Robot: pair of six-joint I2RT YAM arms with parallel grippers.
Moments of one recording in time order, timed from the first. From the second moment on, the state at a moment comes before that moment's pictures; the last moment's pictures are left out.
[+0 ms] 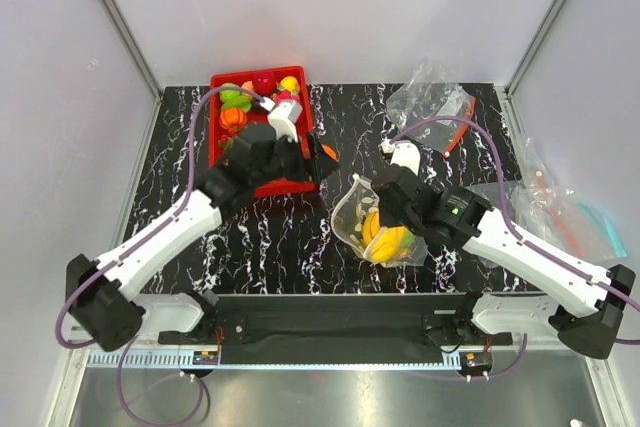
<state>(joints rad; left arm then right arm) -0.62 1.27 1.13 -0.24 0.16 -0.54 0.96 1.16 1.20 -0.91 0.48 0.64</state>
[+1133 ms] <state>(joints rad) -0.99 1.60 1.08 -0.07 0.04 -0.59 0.96 1.05 1.17 -0.91 0.54 0.72</state>
